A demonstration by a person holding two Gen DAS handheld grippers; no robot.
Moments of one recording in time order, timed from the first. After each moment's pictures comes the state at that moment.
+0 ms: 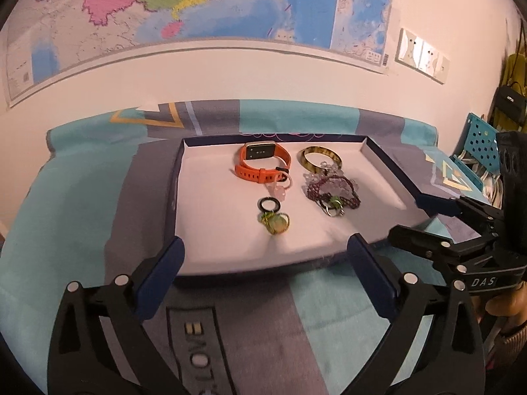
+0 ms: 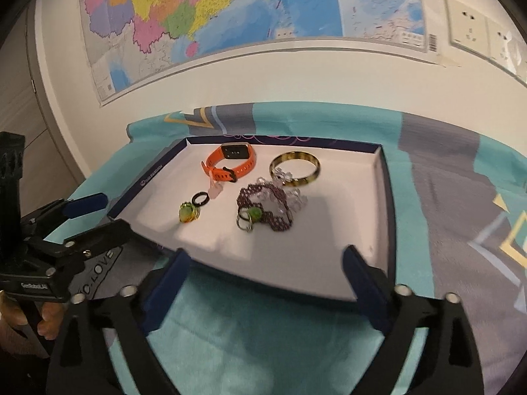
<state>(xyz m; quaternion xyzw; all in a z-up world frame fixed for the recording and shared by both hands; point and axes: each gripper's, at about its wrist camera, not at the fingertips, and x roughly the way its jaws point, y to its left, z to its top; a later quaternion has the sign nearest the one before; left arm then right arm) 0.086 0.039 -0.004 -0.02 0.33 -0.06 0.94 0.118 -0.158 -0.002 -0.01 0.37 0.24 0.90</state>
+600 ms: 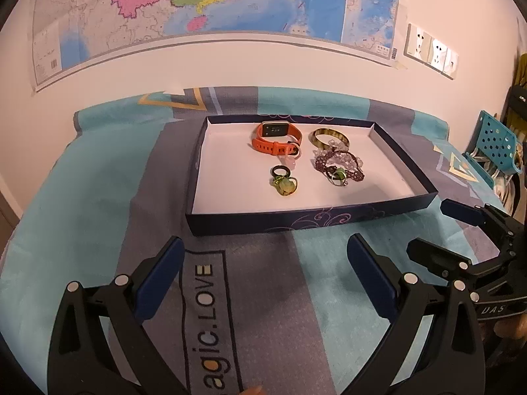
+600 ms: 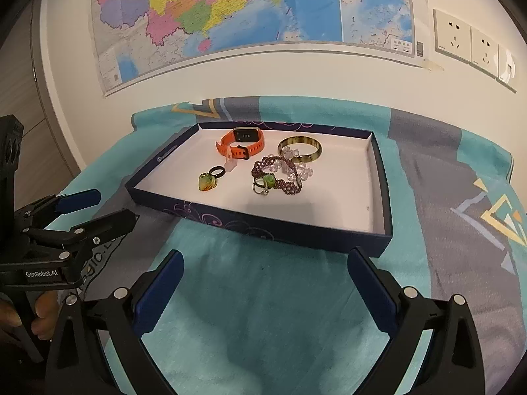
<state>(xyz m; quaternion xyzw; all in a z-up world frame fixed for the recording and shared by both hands) 0.046 0.036 -0.009 -0.02 0.34 -0.02 0.94 0.066 -0.156 -0.002 -0.03 0.37 0.23 0.90</state>
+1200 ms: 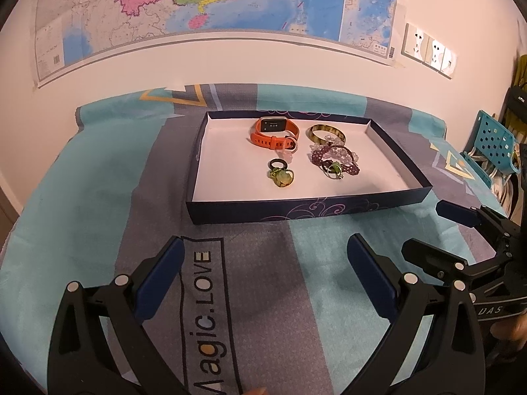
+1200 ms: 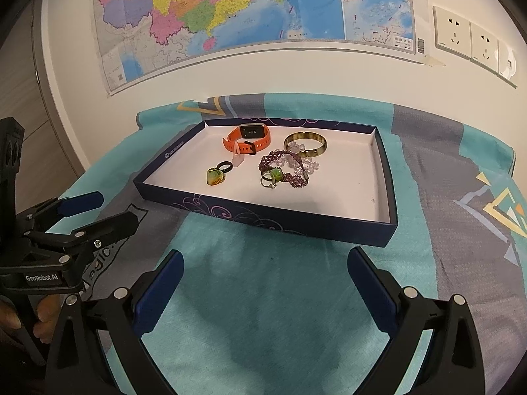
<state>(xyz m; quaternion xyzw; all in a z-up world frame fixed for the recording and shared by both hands) 0.036 0.035 -0.010 -0.03 0.35 -0.02 0.94 0.057 -0.155 -0.003 -0.02 0.37 0.23 0.90</state>
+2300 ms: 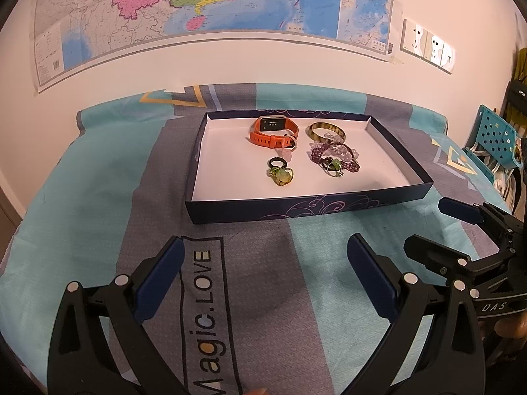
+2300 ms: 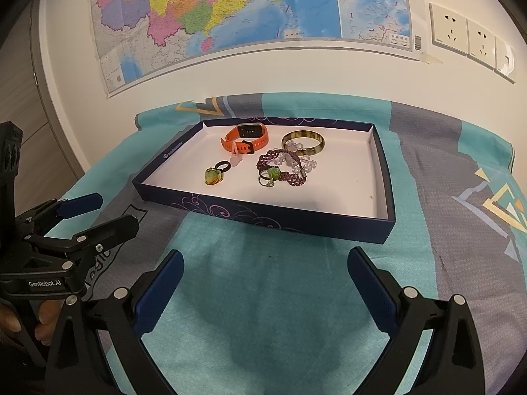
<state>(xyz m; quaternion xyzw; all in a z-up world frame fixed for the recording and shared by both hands) 0.035 0.031 -0.008 -0.02 0.35 -0.02 0.94 0.056 -0.157 -0.003 -0.02 0.37 0.23 0.90</state>
